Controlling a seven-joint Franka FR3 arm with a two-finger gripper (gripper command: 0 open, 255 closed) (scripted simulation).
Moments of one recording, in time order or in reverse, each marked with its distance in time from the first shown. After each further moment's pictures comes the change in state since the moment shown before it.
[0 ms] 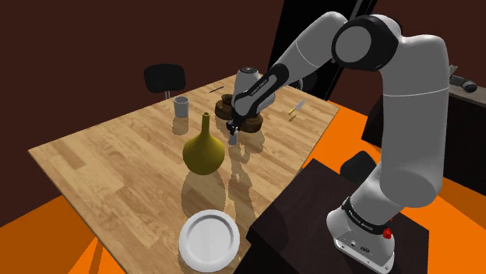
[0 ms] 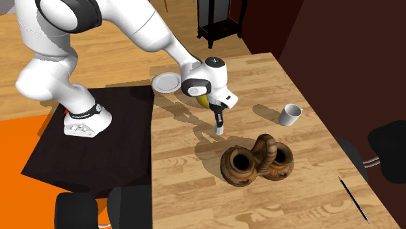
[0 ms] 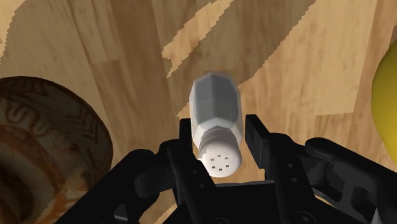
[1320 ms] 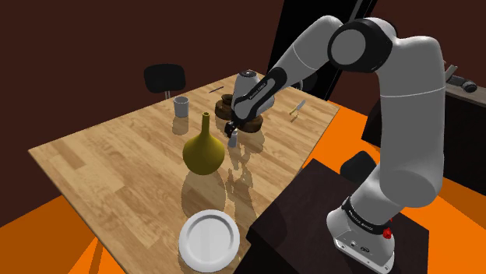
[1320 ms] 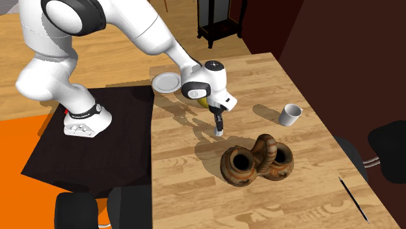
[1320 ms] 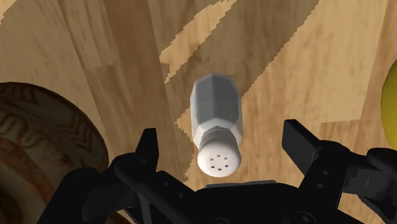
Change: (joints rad) arm 0.001 0.030 -0.002 0.002 -0.002 0.027 0.004
